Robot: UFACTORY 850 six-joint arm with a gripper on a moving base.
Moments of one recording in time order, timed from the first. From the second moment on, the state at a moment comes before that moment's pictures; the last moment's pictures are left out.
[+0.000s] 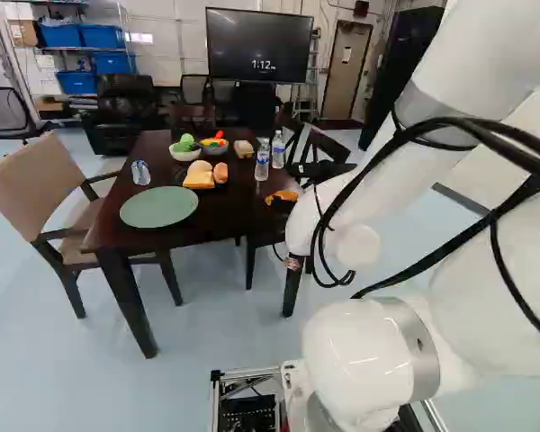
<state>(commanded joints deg) 0.0 16.0 -5.0 0.0 50.0 0.0</state>
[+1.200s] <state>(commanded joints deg) 3.9 8.5 -19.7 3.8 39.7 0.0</state>
